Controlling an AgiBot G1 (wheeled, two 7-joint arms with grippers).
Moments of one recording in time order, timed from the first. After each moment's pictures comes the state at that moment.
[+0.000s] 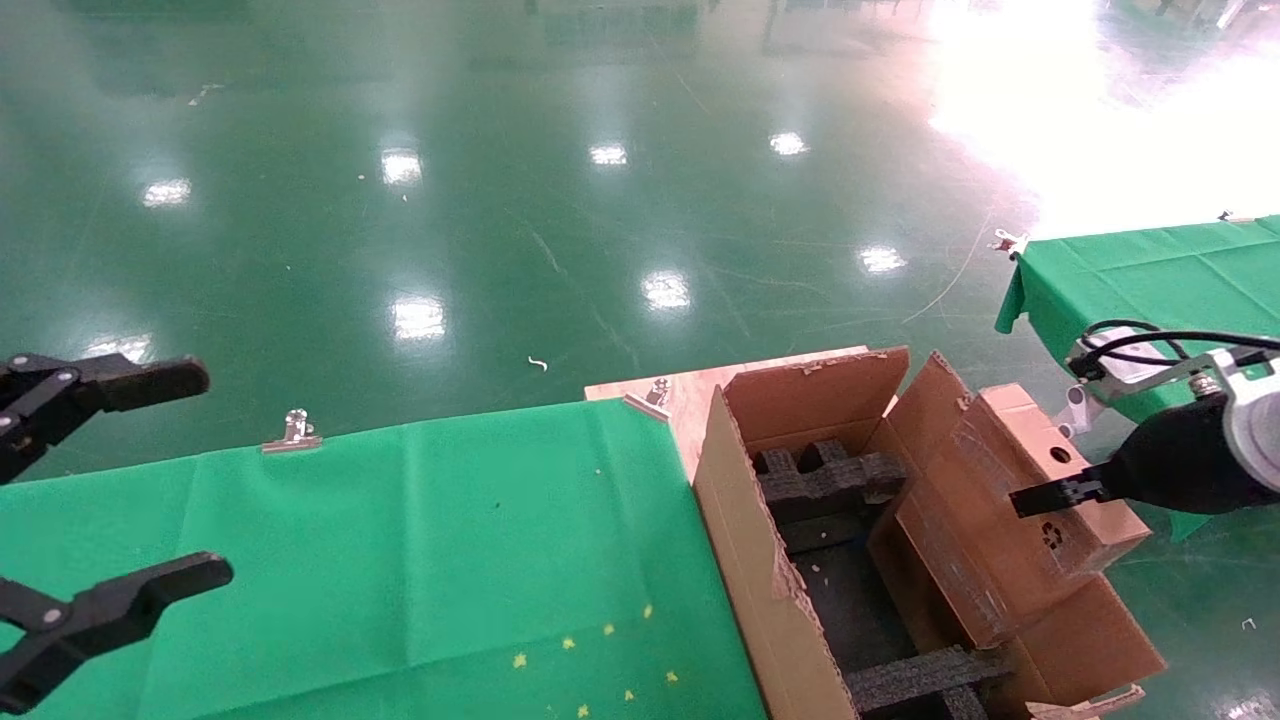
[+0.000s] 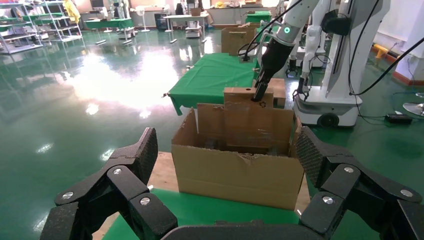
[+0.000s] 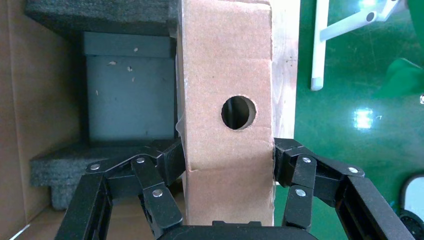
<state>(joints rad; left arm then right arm) -1.07 0.57 0.35 -1.23 0.65 1.43 -0.13 2.31 -0.33 -2.04 1.31 -1.66 -1.07 1.62</state>
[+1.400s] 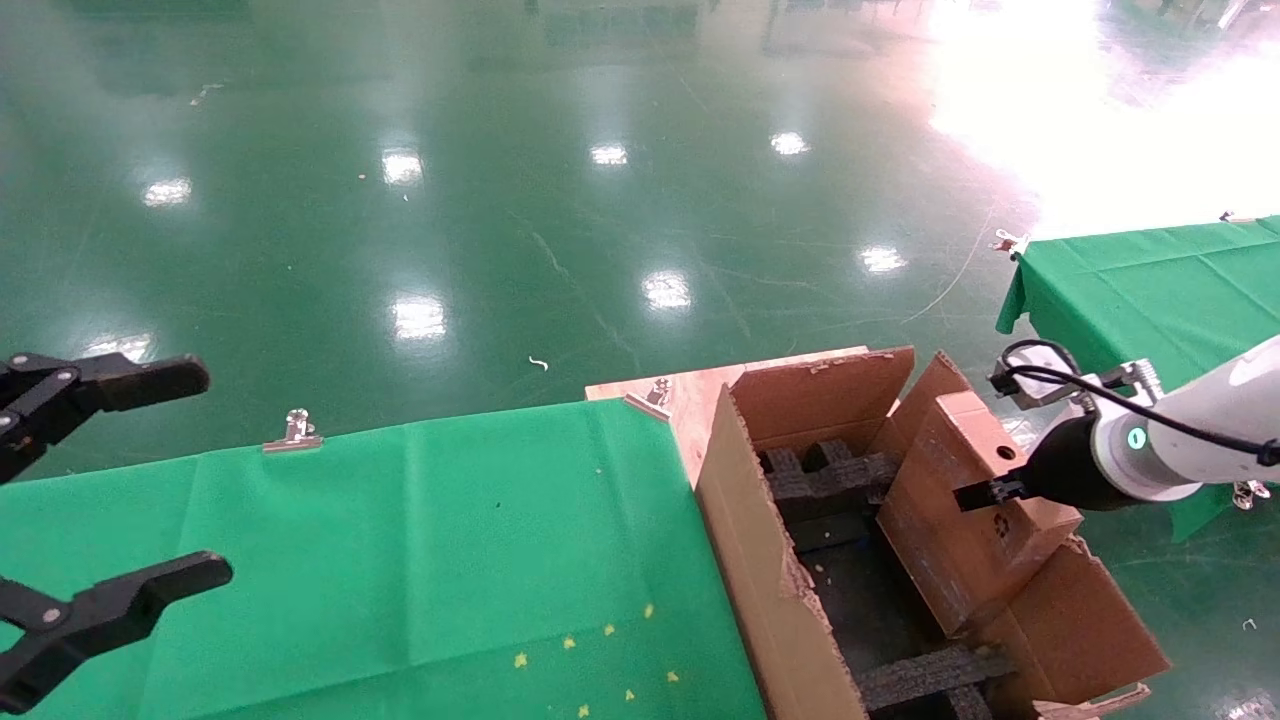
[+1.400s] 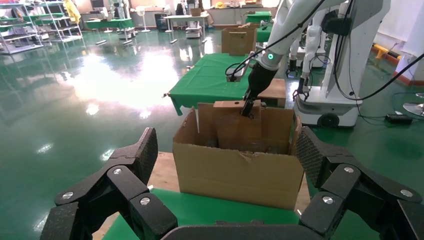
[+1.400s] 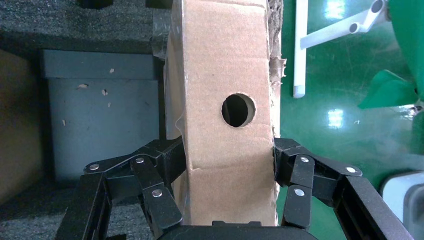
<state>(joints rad) -1.07 0.57 0.35 -1.23 0.65 1.43 -0.13 2.08 -0.49 -2.11 1.28 -1.84 -0.84 1.93</state>
